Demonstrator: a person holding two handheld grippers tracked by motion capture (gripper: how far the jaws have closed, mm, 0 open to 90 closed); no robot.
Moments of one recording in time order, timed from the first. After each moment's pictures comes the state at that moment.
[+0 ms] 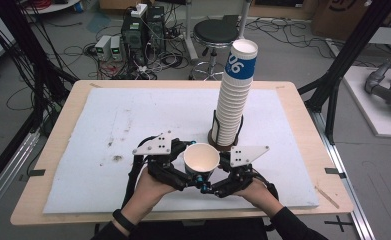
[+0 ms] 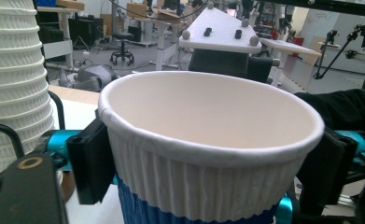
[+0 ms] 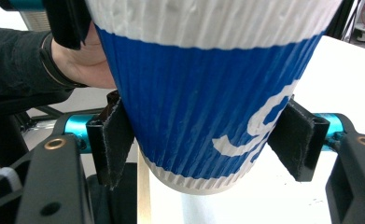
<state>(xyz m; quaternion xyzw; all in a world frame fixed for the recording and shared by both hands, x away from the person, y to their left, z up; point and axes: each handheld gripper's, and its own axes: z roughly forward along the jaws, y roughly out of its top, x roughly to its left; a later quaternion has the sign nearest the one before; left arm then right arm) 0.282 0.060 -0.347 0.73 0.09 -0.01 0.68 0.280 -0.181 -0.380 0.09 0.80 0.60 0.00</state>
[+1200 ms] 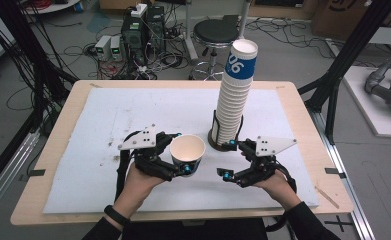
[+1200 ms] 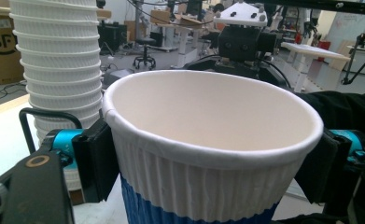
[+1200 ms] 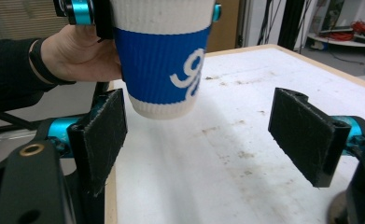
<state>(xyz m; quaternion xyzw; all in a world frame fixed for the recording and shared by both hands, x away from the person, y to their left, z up) 0.293 0.092 -0.347 0.72 0.12 0.03 0.68 0.292 -0.235 -0.364 0.12 0.78 0.61 0.06</state>
